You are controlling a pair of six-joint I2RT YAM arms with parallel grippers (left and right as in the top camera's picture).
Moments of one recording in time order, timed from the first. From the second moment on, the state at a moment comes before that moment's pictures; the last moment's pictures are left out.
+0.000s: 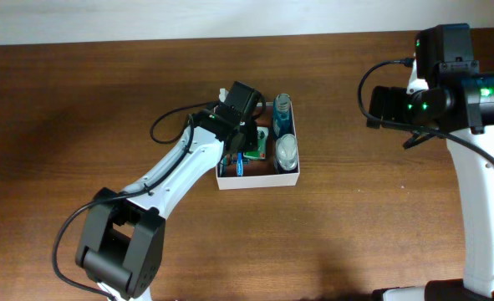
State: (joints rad) left arm -0.54 1.90 1.45 -0.69 -0.09 -0.49; right arm 0.03 1.56 1.87 -1.45 0.12 0.24
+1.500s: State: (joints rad) left arm -0.10 1.86 1.61 -0.96 -0.24 -0.46; right arm 0.03 1.56 1.87 -1.45 0.12 0.24
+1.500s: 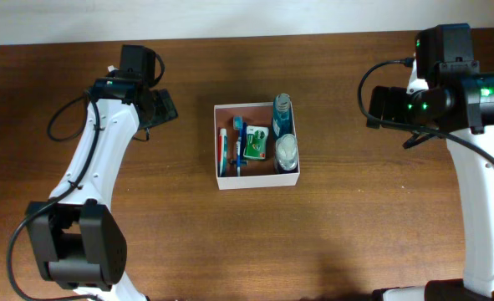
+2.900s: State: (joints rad) left arm -0.10 1.86 1.61 -0.96 -0.24 -0.46; right arm 0.03 0.94 1.57 -1.34 0.17 0.24
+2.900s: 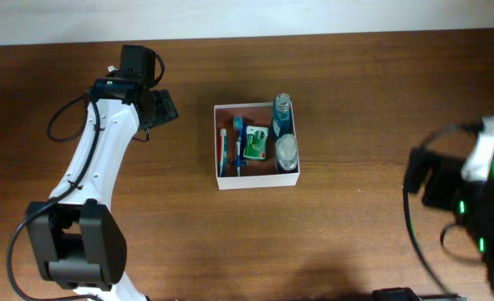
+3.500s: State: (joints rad) left arm -0.10 1.86 1.61 -0.96 -0.24 -0.46; right arm 0.03 0.15 0.27 -0.16 0.11 0.24
